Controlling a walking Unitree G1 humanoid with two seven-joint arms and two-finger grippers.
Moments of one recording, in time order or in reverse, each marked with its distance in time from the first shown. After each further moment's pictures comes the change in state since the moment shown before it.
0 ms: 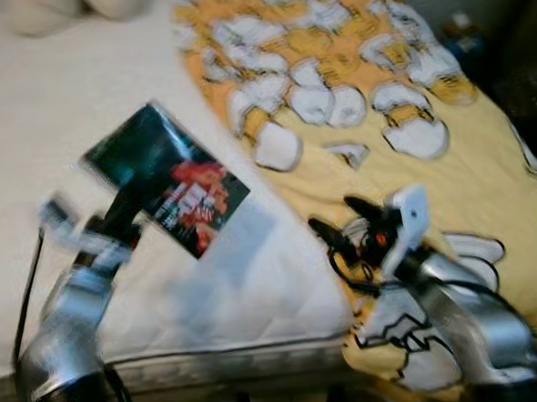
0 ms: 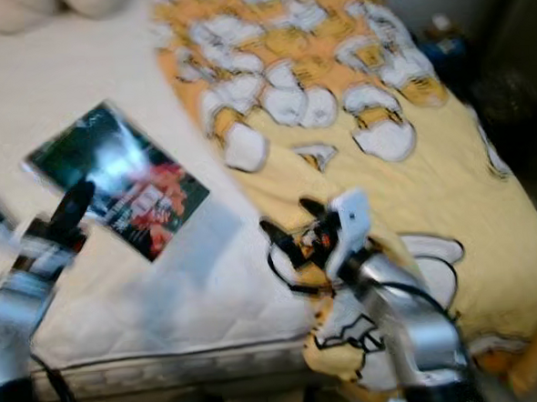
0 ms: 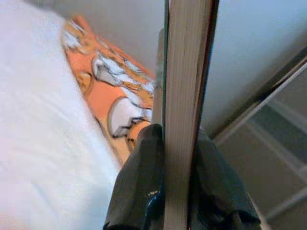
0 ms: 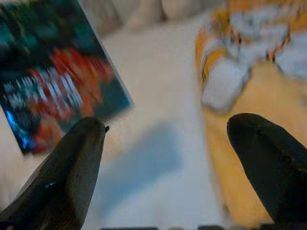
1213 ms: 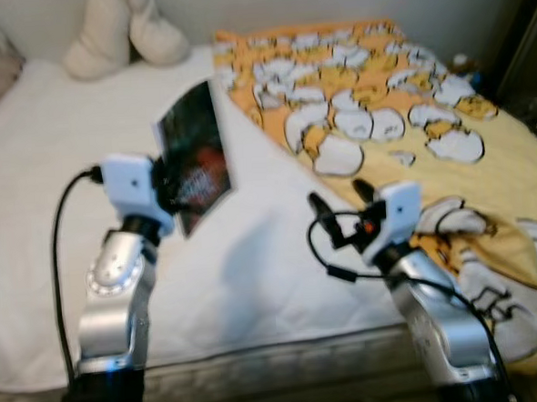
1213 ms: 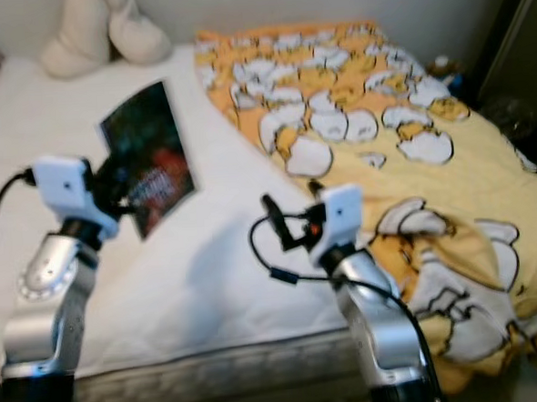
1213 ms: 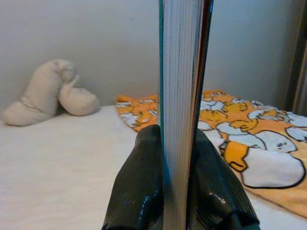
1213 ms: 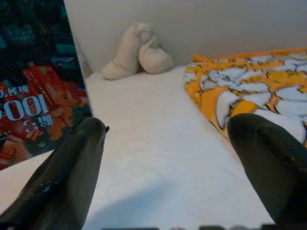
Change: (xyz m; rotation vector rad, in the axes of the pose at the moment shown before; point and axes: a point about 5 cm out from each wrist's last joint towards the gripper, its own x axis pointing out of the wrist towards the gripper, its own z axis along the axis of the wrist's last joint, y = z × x) left arm 0.025 -0.045 -0.010 0.658 -0.024 0.050; right arm 0.013 0.005 -0.005 -0.072 -0.091 -0.192
